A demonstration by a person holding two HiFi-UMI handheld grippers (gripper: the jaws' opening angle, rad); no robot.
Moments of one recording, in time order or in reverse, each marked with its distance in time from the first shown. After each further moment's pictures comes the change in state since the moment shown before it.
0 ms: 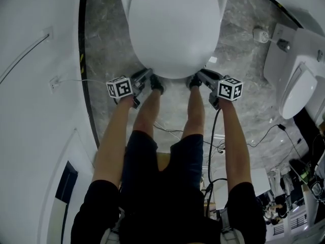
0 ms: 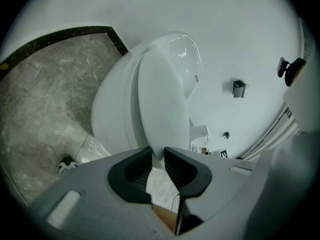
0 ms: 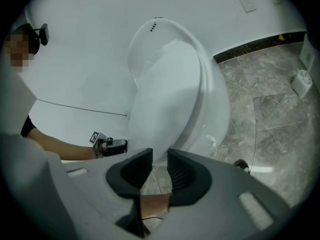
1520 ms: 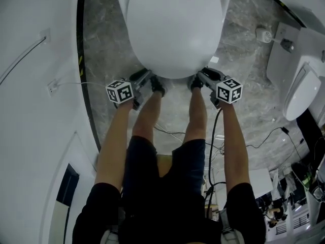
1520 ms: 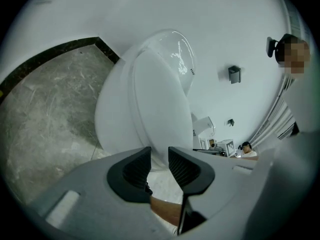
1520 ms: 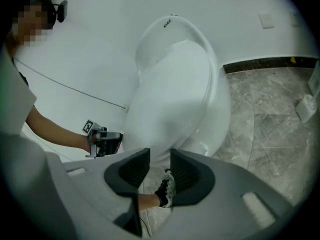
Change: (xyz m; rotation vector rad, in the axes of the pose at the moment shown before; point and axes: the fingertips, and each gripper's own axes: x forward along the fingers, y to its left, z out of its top) left arm 0.006 0.022 0.000 0.171 -0.005 0.053; right arm 0.020 -0.025 -0.006 -0.186 -0.005 -0.054
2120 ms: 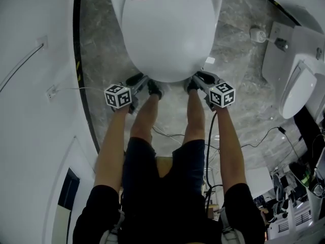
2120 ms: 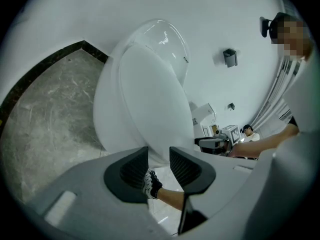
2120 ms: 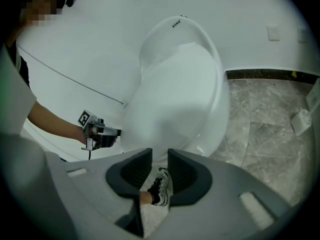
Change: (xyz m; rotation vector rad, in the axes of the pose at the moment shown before) left arm 0.003 -0.009 -0.002 0.135 0.102 0.038; right arm -0.007 0.003 0.001 -0.077 0.020 -0.054
